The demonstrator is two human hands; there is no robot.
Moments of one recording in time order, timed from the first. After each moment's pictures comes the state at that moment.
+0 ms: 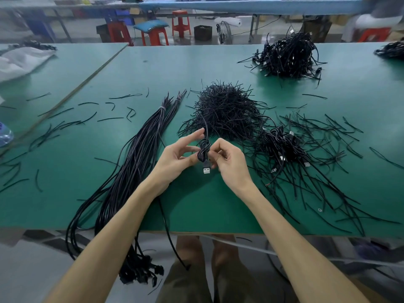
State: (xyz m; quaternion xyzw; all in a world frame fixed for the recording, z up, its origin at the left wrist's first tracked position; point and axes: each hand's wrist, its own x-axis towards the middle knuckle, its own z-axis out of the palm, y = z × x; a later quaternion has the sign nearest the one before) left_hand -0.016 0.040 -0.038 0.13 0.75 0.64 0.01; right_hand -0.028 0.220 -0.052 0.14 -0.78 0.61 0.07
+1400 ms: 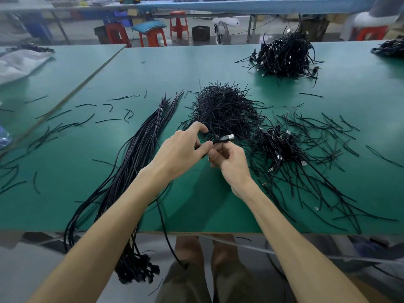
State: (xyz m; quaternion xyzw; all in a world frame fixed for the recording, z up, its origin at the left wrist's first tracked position) left_hand -0.026 0.065 0.007 0.13 0.95 0.25 -0.10; right_hand -0.031 0.225 -0.055 0.08 -0.71 0.70 0.02
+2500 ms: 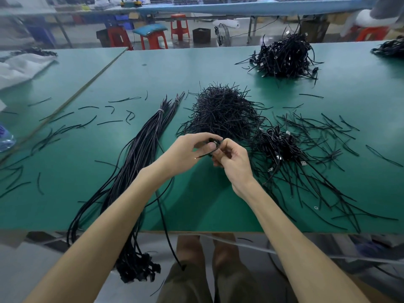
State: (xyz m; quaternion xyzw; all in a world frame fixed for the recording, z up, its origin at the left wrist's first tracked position) left_hand -0.028 0.066 0.007 0.23 0.89 0.40 -0.01; right_hand -0.032 0.227 -0.055 0.09 -0.67 0.74 0.03
